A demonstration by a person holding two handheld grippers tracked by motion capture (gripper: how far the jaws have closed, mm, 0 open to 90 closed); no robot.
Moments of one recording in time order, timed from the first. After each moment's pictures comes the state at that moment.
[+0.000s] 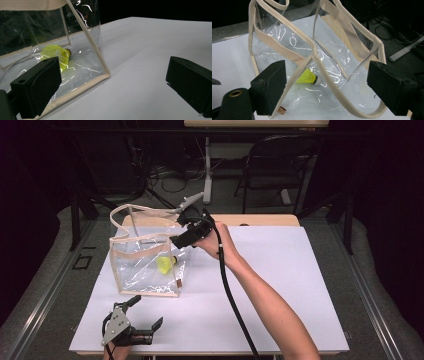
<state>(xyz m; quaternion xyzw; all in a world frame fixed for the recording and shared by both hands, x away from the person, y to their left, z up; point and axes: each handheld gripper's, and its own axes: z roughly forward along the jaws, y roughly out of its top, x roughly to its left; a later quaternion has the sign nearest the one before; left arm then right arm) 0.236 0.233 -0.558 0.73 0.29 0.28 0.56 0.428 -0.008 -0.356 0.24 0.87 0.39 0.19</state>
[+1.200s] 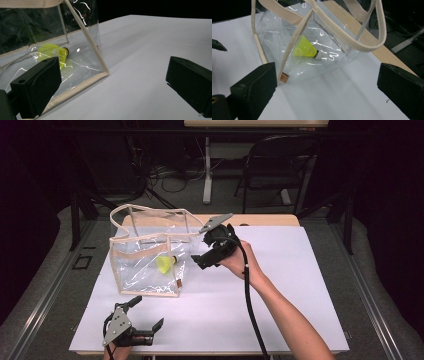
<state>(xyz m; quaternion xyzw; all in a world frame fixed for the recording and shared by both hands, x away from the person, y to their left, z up) 0.235 0.232 -0.559 0.73 0.28 0.28 0.56 0.394 -0.067 -0.387 0.25 0.87 0.38 0.18</state>
